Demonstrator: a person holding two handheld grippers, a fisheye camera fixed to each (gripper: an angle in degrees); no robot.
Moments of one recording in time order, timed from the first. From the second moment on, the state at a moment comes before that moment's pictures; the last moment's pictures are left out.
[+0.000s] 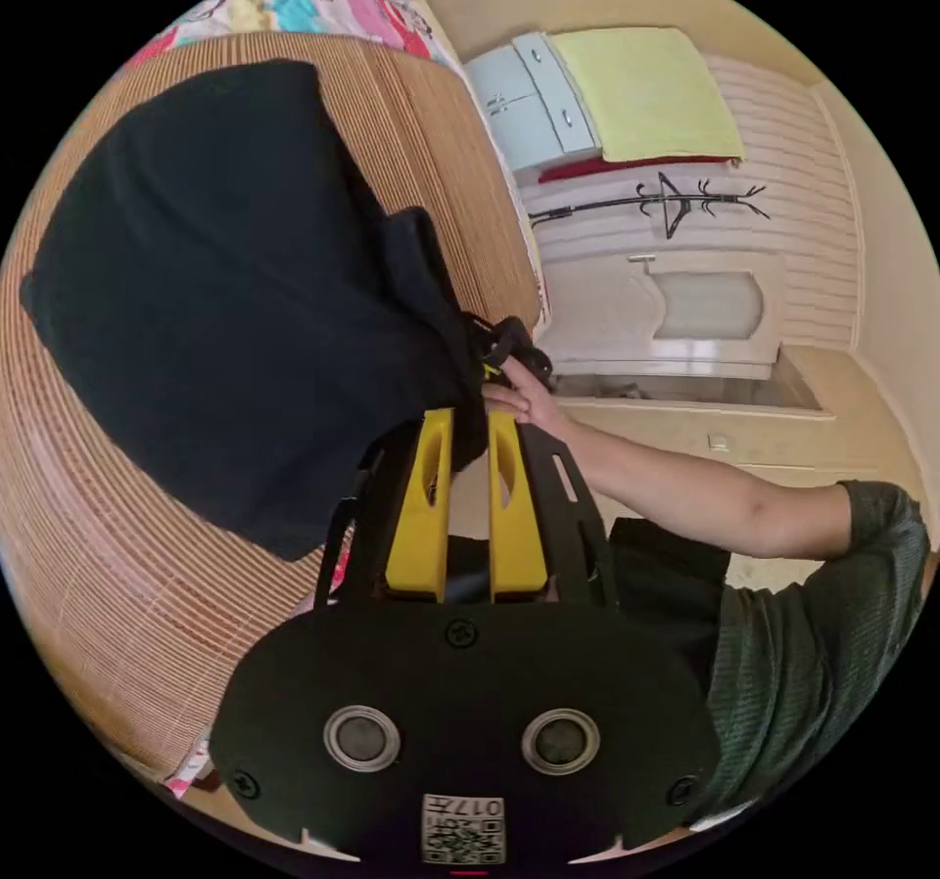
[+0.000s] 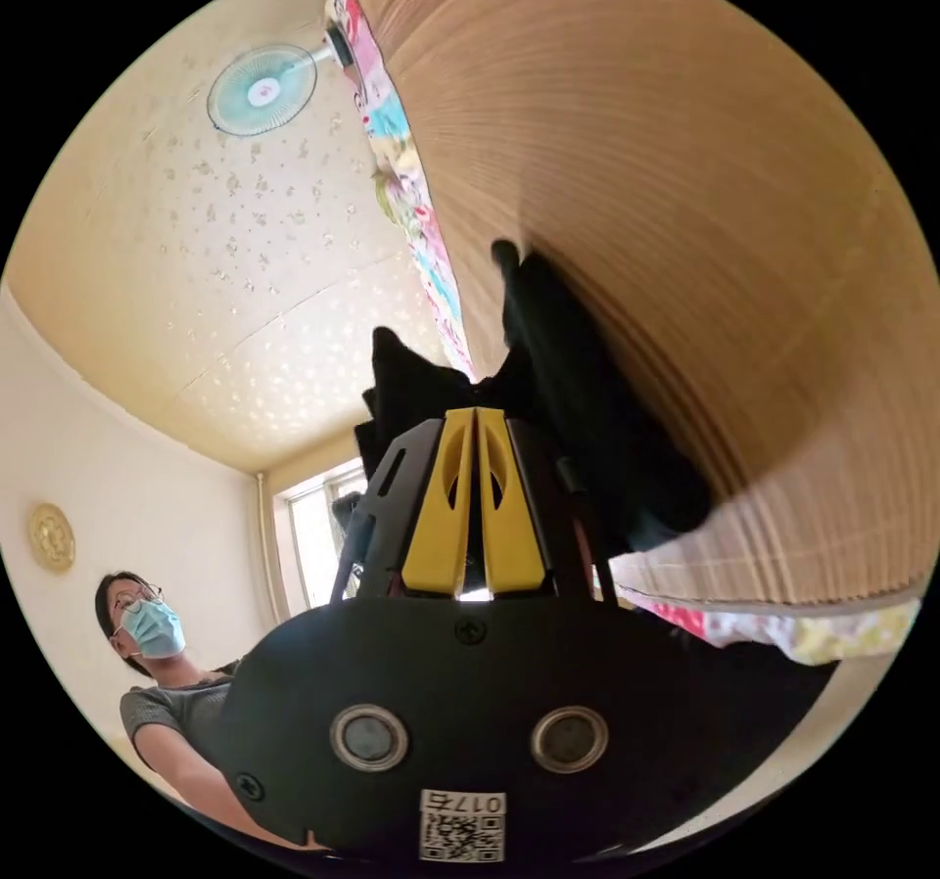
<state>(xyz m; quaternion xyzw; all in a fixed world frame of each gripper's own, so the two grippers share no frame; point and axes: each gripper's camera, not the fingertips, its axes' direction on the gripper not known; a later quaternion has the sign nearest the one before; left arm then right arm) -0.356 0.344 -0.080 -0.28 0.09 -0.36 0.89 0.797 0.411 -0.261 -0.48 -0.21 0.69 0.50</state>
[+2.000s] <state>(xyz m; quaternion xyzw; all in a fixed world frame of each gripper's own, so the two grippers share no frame) -0.346 0.345 -0.192 -0.37 -0.19 -0.58 0.70 0.914 0.152 -0.220 -0.70 0.28 0.29 0.59</state>
